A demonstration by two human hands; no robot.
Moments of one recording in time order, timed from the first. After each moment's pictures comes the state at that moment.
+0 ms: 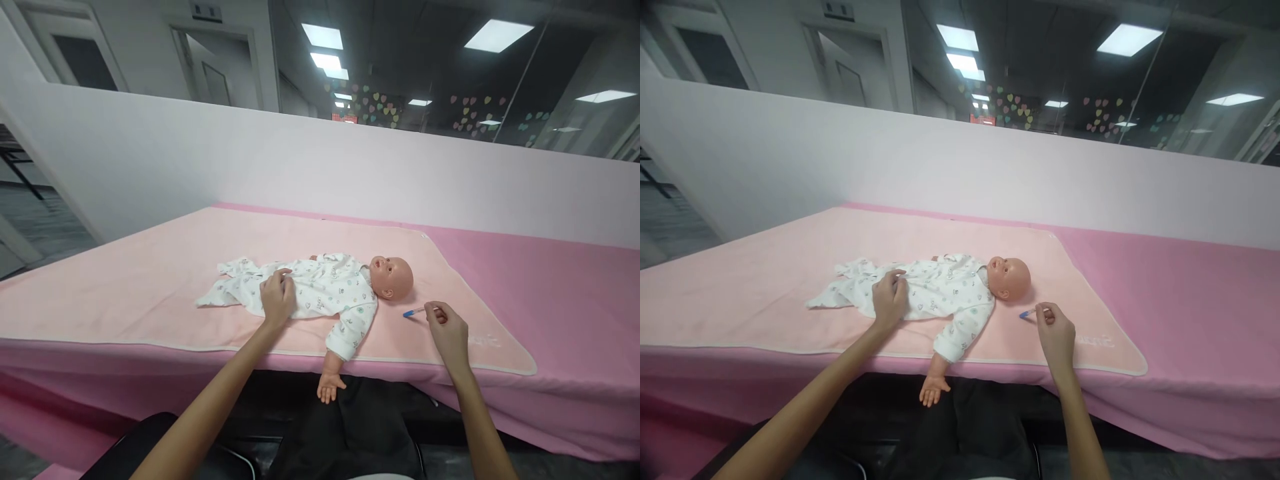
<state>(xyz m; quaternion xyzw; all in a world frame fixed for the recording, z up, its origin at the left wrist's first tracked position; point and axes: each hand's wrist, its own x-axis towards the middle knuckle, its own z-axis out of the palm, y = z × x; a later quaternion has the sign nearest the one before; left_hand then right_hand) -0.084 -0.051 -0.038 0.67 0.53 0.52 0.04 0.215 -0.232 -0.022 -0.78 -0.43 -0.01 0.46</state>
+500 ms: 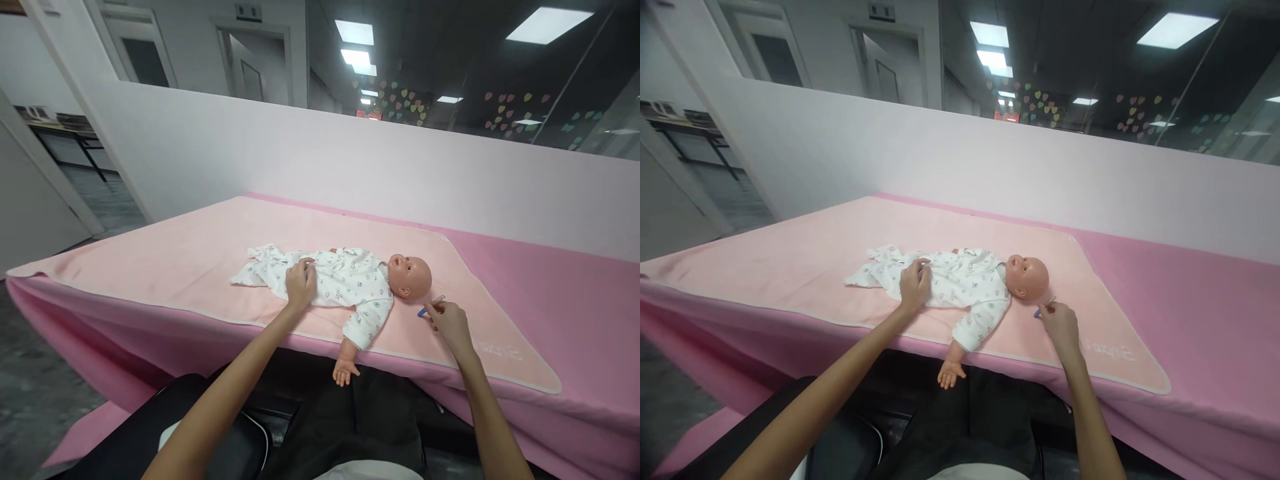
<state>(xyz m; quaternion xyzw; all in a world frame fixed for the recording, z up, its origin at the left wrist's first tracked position) -0.083 -0.051 -0.042 0.67 0.53 0.52 0.05 0.228 -0.199 -0.026 -0.79 -0.51 0.05 0.33</state>
